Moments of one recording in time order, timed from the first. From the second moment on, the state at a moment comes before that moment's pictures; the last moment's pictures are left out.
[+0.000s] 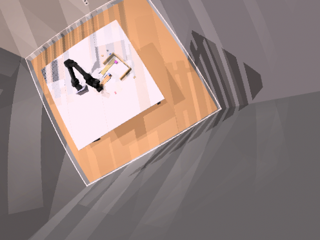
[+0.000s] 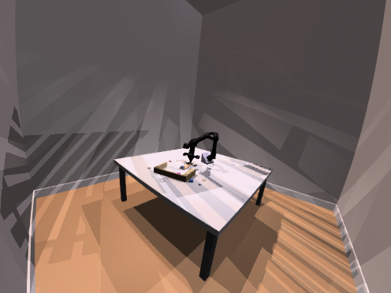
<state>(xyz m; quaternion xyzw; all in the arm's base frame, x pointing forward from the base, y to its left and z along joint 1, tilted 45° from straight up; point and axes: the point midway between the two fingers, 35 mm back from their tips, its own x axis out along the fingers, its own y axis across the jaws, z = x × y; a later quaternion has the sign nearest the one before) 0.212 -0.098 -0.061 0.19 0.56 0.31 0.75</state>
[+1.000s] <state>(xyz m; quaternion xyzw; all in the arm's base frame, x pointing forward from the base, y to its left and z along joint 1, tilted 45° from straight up) 0.277 -0.129 -0.001 0.20 0.57 0.30 0.74</state>
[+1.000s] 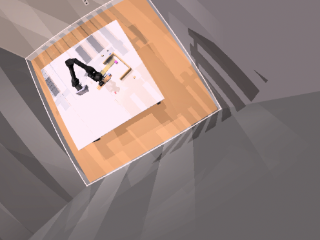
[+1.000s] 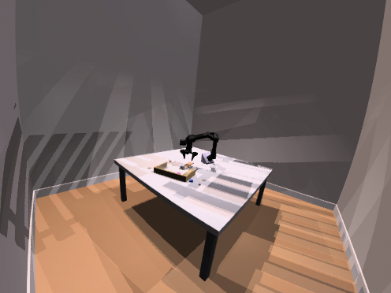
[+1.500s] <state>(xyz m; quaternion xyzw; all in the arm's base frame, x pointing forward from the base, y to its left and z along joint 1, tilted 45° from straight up) 0.336 -0.129 0.028 0.20 0.57 0.30 0.74</state>
